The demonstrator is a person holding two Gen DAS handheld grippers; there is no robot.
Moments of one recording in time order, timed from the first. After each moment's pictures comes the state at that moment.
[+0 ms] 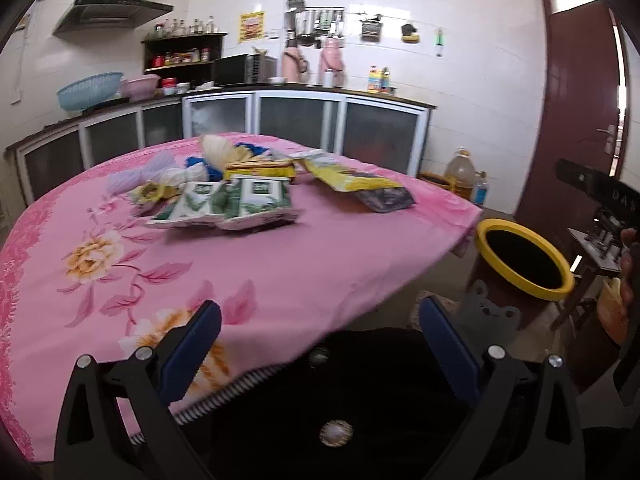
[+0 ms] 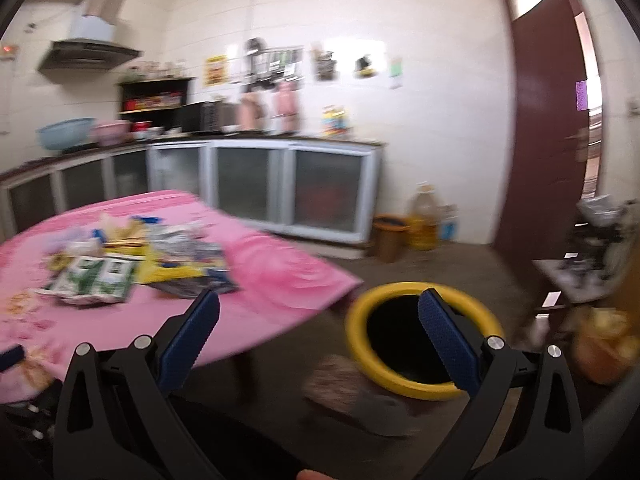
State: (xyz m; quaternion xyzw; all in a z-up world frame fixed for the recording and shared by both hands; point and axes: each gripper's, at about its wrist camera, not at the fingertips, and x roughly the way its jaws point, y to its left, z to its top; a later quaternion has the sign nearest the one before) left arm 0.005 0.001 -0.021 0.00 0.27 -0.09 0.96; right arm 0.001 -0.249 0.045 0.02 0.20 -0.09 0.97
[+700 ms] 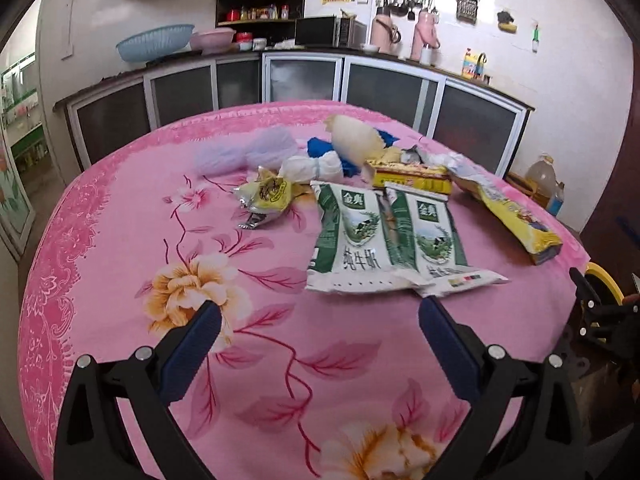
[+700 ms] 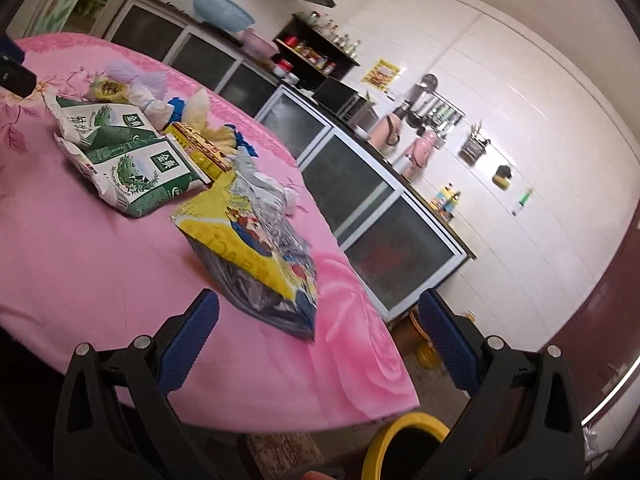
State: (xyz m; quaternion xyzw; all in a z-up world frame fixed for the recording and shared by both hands) left arm 0.122 0.123 -0.010 -0.04 0.36 0.03 0.93; right arm 0.134 -0.143 -0.031 -0.35 0.17 0.02 0.92
